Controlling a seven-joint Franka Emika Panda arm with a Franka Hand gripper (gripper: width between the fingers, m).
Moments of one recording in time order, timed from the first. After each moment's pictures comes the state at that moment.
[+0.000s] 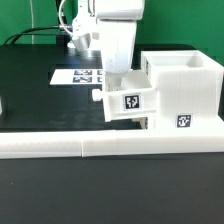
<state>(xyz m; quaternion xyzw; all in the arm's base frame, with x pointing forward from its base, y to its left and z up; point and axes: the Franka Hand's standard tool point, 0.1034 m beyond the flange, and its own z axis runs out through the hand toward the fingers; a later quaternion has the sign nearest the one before) 0.549 0.004 0.061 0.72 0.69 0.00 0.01</state>
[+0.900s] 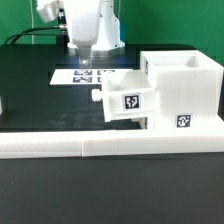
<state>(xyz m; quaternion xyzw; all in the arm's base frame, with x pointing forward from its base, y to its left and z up) 0.543 -0.053 0.092 0.70 0.72 0.01 -0.02</state>
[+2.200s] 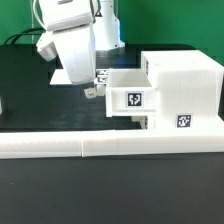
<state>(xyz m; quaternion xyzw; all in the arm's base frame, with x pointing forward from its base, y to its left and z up) 0.546 -0.033 0.058 0.72 0.69 0.05 -0.10</state>
